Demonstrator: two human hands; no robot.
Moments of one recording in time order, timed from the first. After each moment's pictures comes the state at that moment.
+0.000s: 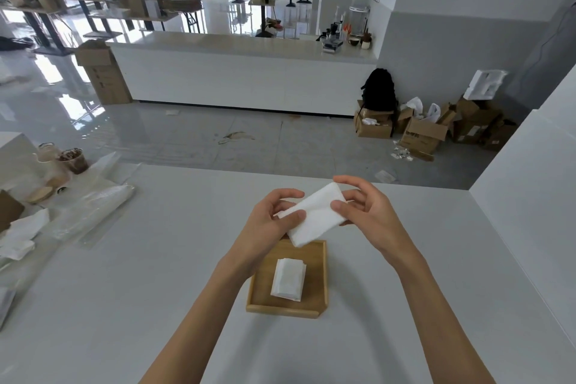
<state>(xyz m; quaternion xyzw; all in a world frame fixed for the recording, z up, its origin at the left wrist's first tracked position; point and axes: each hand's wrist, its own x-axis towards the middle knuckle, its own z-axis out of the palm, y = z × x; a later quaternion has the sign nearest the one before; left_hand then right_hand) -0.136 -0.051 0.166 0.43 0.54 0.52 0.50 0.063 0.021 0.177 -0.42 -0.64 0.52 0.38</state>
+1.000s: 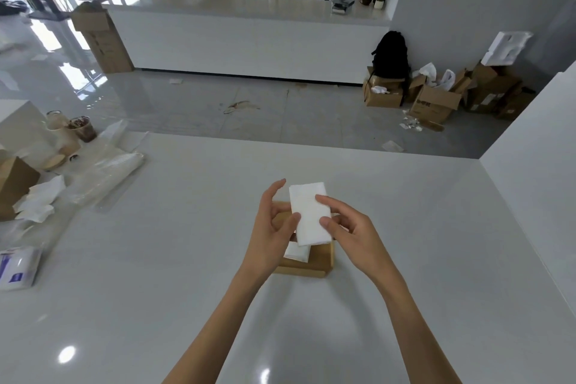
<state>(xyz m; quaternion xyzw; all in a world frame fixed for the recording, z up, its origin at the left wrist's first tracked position) -0.120 -0.103 0.113 0.40 0.58 0.56 0.44 0.046 -0.047 0.115 -0.44 -0.64 0.53 0.33</state>
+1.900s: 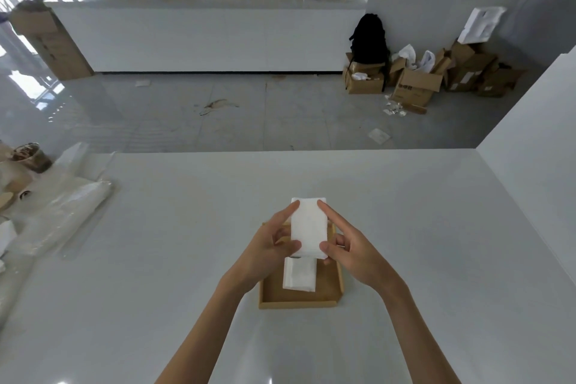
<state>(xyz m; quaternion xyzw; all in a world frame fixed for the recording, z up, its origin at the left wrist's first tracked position) -0.189 -0.001 0.063 0.50 0.54 0.38 0.56 0.019 0.036 0.051 -0.45 -0.64 0.57 0.26</state>
